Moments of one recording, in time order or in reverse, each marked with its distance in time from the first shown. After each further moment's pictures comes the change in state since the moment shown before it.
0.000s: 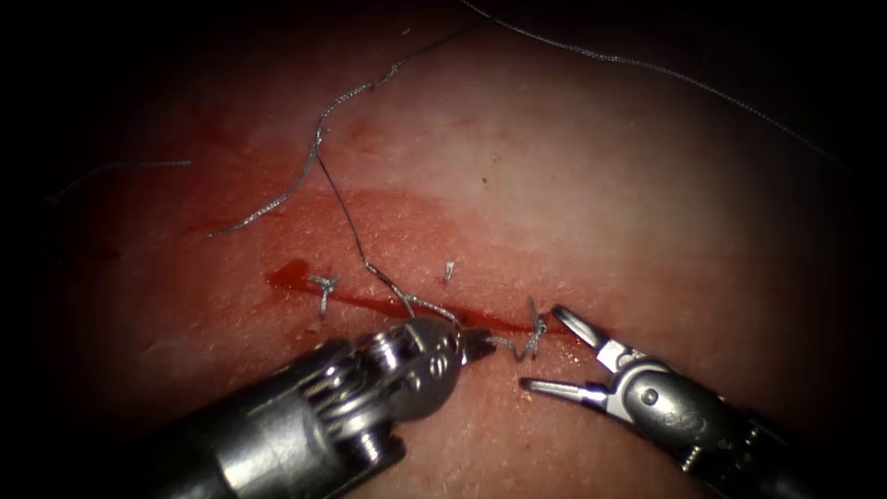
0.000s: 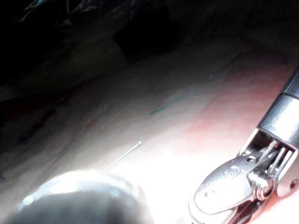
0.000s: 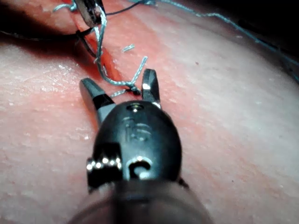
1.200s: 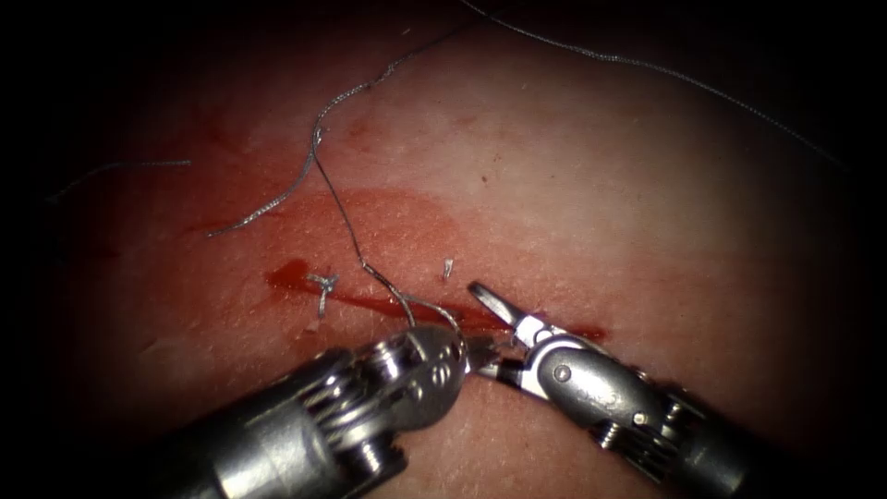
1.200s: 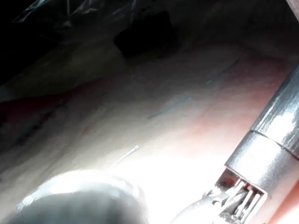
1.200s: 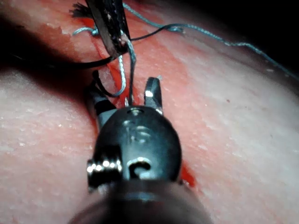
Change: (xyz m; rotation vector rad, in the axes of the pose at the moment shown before) right arm 0.001 0.000 0.006 -0.012 -0.014 -0.052; left arm 0.000 -0.001 -0.001 -0.001 -0.006 -0.011
